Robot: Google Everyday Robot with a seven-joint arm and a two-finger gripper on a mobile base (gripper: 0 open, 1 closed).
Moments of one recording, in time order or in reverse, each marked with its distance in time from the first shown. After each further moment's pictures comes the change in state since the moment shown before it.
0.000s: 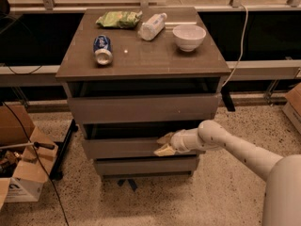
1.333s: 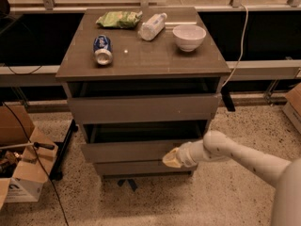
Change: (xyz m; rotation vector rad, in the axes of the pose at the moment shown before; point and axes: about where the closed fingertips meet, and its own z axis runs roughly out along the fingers) arm 0.052 0.059 -0.021 -0.077 0.111 0.101
